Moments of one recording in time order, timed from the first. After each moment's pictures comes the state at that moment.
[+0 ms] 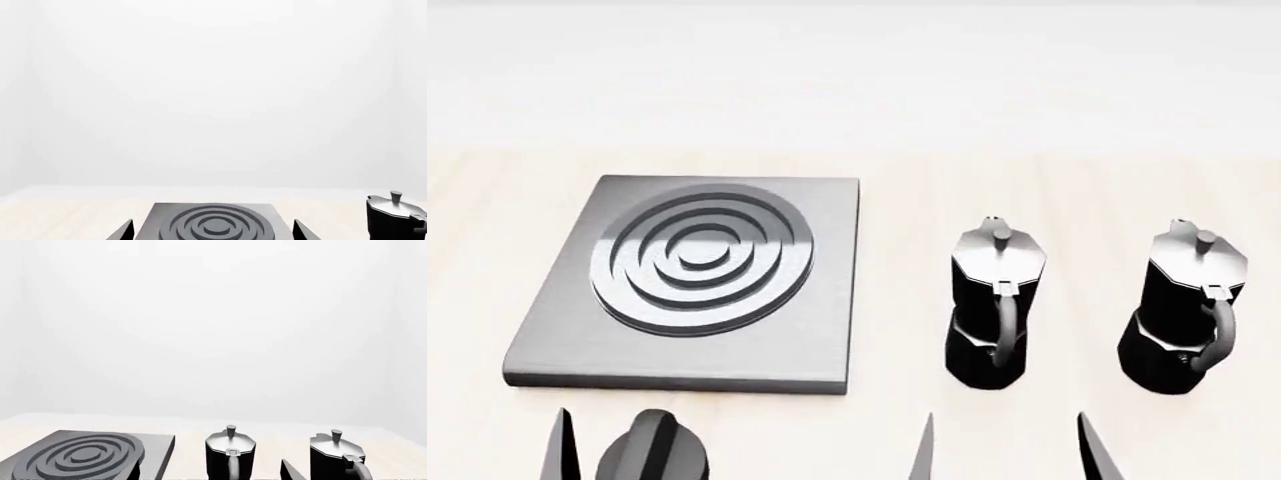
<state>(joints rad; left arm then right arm) 0.19 -0.22 0.16 0.58 -0.15 -0.05 -0.22 -0.16 0.22 -0.18 -0.64 0.09 0.17 0.25</state>
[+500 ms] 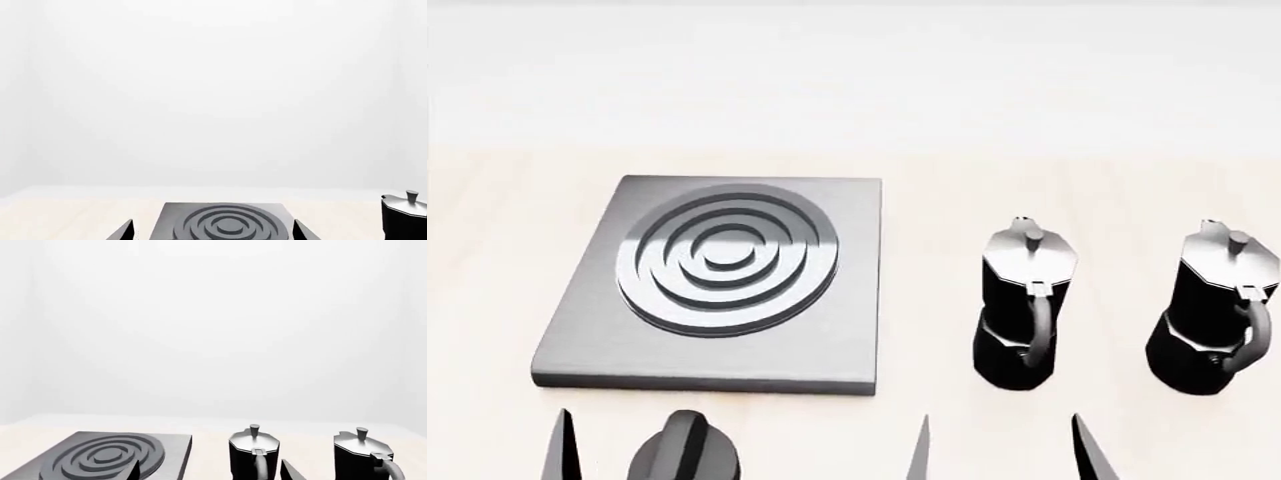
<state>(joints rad) 0.18 -0.23 0.17 0.58 -0.15 -0.04 -0.24 -0.16 0.25 -0.19 -0.64 0.13 0.17 0.26</state>
